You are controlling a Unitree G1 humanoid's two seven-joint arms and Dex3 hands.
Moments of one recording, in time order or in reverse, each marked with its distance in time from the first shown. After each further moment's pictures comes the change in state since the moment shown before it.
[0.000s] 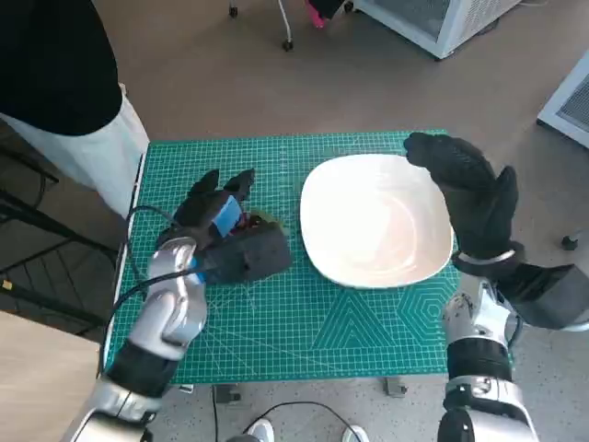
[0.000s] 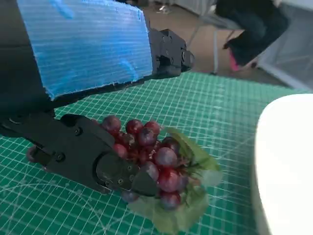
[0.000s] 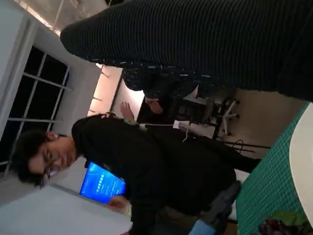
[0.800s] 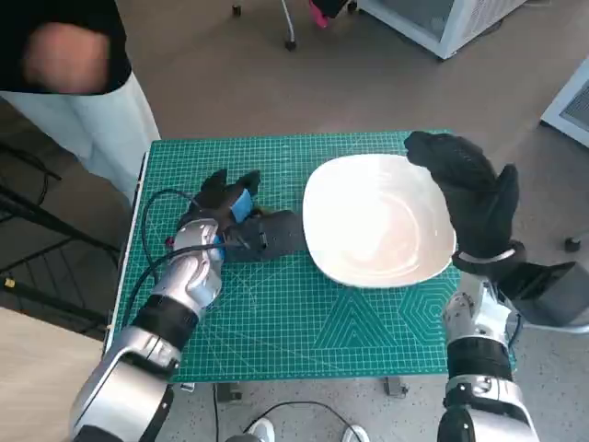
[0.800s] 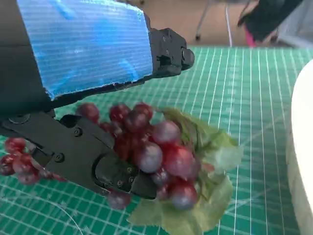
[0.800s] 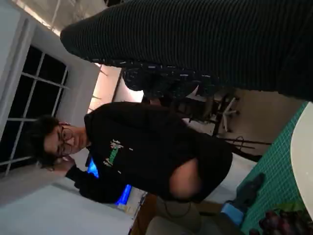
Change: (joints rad) left arm -0.269 -0.060 -0.094 0.624 -0.095 -0.169 0.159; right arm -0.003 0.001 -0.013 0.001 0.001 0.008 0.000
